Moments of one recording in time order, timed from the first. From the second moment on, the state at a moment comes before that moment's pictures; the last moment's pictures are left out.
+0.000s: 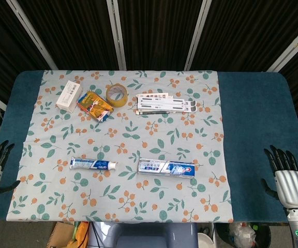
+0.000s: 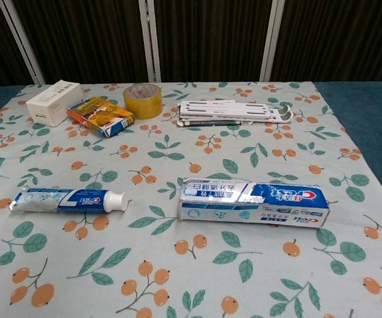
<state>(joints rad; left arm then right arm) -0.10 -1.11 -0.03 -1.63 1.48 1.45 0.11 0.09 -1.11 0.04 -1.62 -1.53 1.45 -0.08</state>
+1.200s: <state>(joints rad) -0.10 -1.10 -0.02 -1.65 1.48 1.45 0.12 0.12 -1.07 0.04 -1.75 -1.53 1.38 -0.04</state>
